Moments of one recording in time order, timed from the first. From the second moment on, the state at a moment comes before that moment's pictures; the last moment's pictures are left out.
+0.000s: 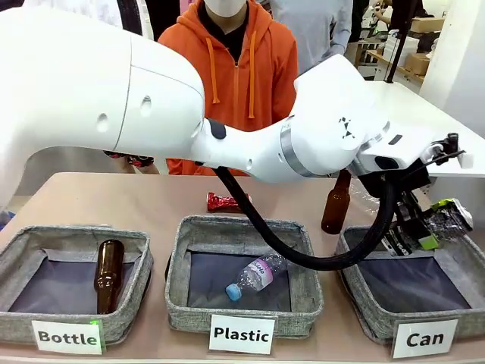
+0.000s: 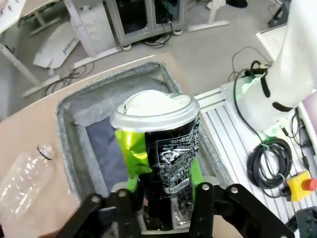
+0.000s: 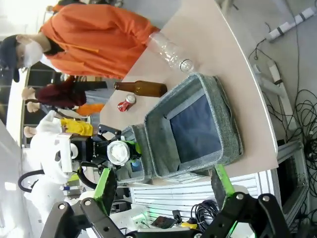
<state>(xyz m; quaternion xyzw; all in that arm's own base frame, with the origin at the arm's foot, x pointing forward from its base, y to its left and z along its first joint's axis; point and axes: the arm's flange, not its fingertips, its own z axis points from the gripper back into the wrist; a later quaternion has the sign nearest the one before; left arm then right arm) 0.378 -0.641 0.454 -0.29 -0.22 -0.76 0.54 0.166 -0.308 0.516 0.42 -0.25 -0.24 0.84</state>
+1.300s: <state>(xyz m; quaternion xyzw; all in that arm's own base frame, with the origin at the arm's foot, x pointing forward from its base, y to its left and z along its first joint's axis) 0.337 -0.504 0.551 -0.25 -0.07 -0.77 0.59 0.233 -0.224 0.495 0.45 -0.18 -0.16 0.86</state>
